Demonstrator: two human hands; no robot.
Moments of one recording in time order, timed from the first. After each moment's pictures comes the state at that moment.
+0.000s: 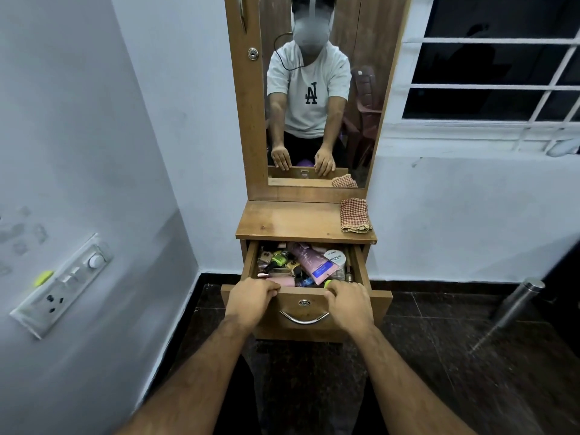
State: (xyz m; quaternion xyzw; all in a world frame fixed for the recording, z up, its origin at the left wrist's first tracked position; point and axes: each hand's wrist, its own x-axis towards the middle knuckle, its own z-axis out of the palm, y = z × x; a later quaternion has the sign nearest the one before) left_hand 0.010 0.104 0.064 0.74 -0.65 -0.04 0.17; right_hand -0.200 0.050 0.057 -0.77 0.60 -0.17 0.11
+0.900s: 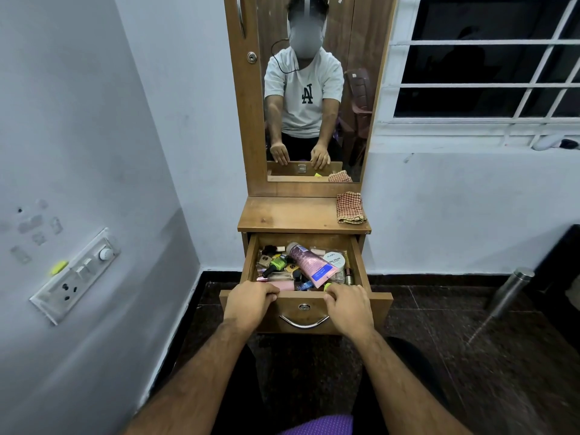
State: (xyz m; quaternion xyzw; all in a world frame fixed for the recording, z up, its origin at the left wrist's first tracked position) left_hand 0.000 0.147 0.067 0.74 -0.65 -0.04 0.14; right_hand -0.211 0.096 0.050 -0.77 0.60 -0.19 0.12
